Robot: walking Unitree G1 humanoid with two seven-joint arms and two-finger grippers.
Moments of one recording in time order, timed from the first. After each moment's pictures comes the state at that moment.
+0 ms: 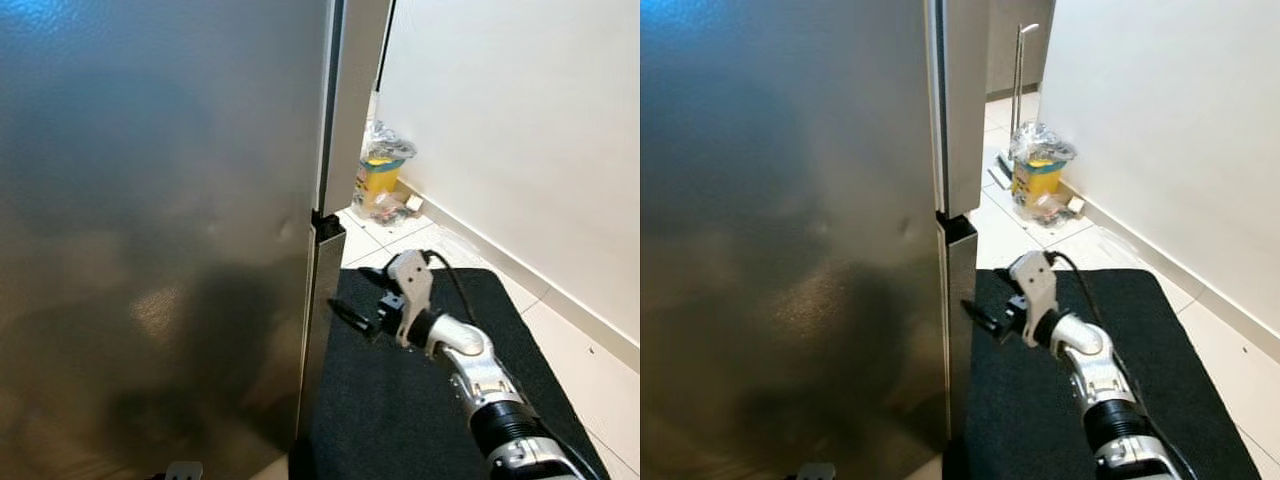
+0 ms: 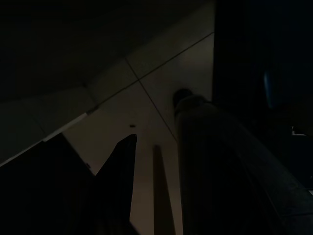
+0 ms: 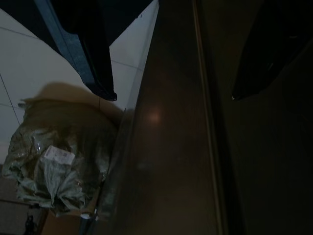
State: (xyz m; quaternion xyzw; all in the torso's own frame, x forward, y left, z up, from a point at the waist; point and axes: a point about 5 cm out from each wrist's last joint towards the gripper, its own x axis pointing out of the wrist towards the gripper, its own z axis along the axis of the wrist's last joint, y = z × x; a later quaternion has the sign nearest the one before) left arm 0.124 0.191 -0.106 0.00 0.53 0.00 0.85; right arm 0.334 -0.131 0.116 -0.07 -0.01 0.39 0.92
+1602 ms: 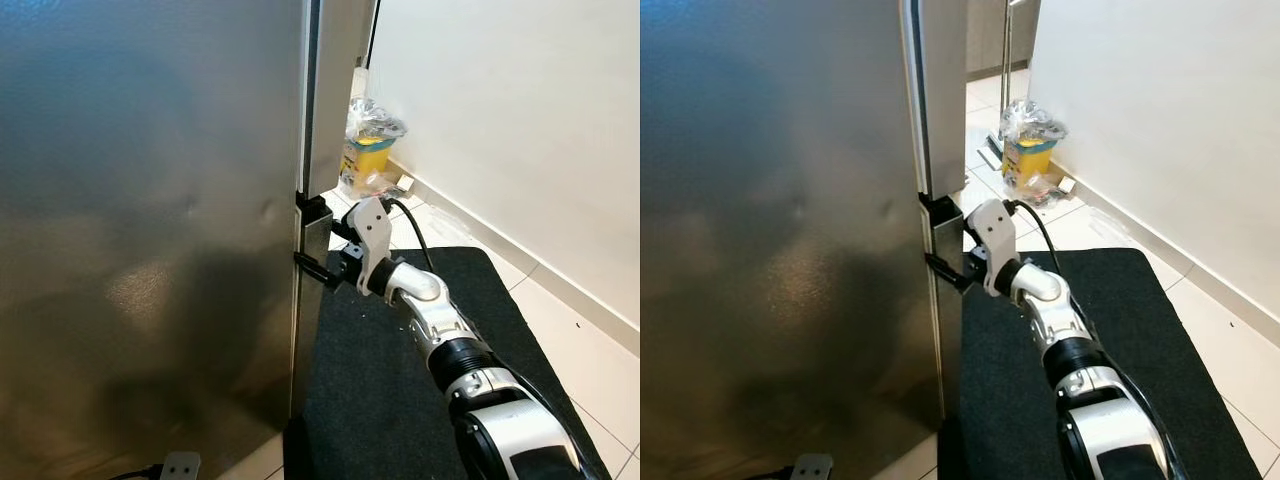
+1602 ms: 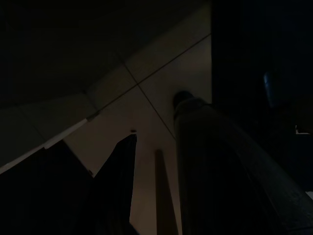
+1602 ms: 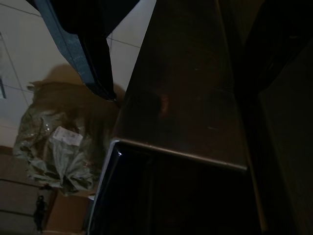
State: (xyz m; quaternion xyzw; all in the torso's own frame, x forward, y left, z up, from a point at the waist) left arm 0.125 0.193 -0.104 0.00 0.51 0.00 0.86; right arm 0.371 -0.081 0.163 -0.08 -0.06 0.38 0.92
